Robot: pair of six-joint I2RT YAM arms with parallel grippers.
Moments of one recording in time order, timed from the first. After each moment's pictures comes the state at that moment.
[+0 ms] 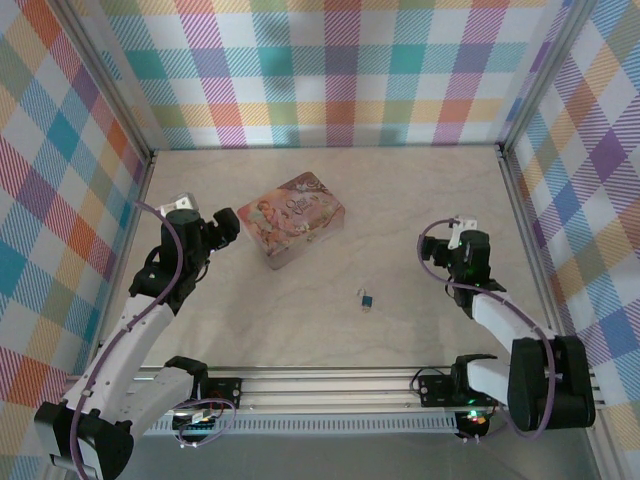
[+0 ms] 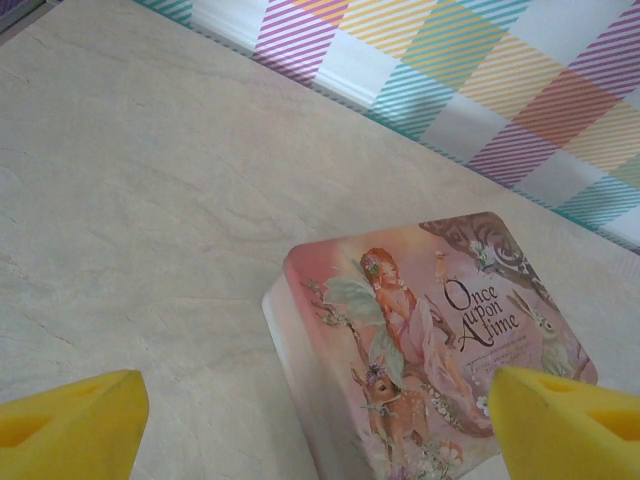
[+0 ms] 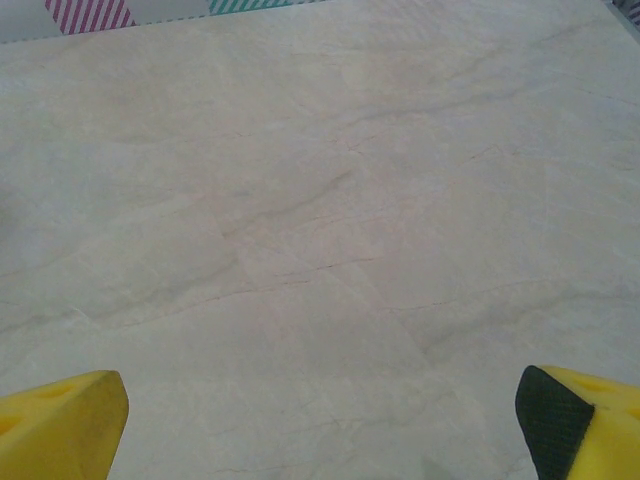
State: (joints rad) left arm -0.25 0.91 0.82 -0.40 -0.22 -0.57; right arm 0.06 1.16 0.40 0.27 0.01 0.12
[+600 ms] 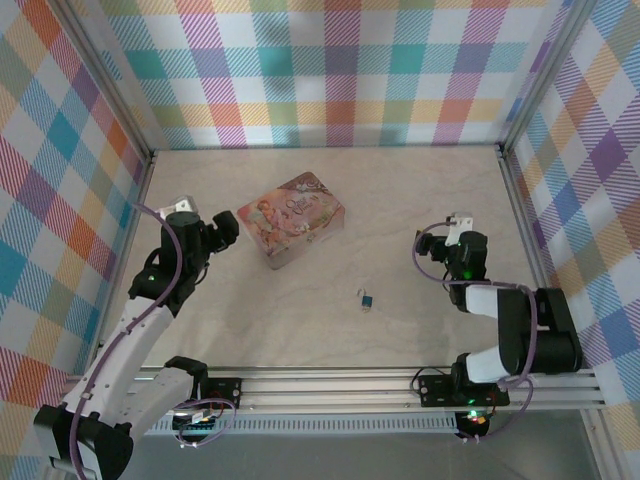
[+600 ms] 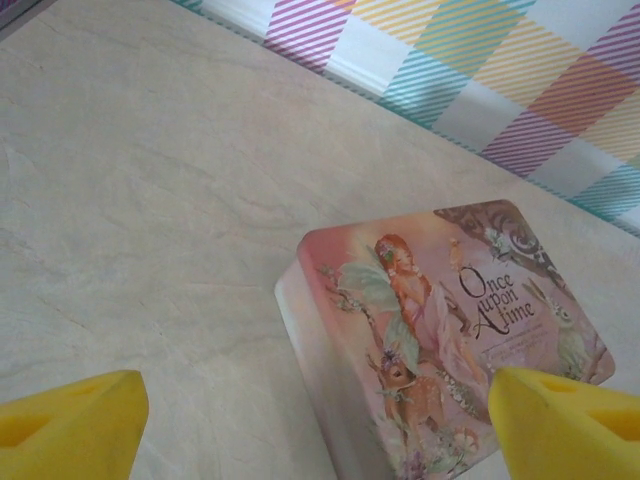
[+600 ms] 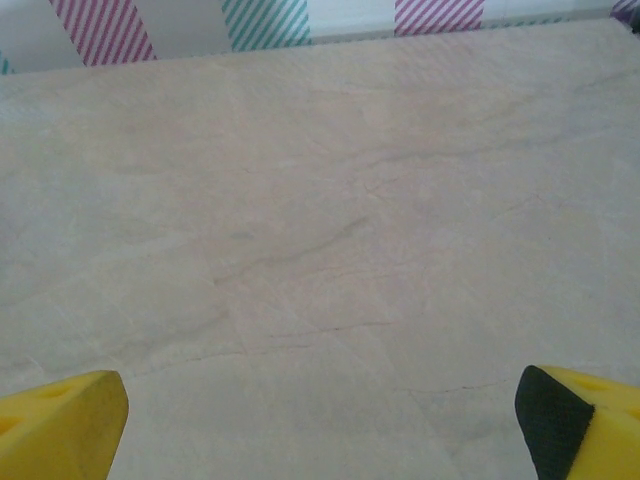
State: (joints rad) left arm -0.25 0.90 0.80 -0.43 -0.23 -0.57; right arm 0.01 1.49 0.36 0.75 -0.07 0.07
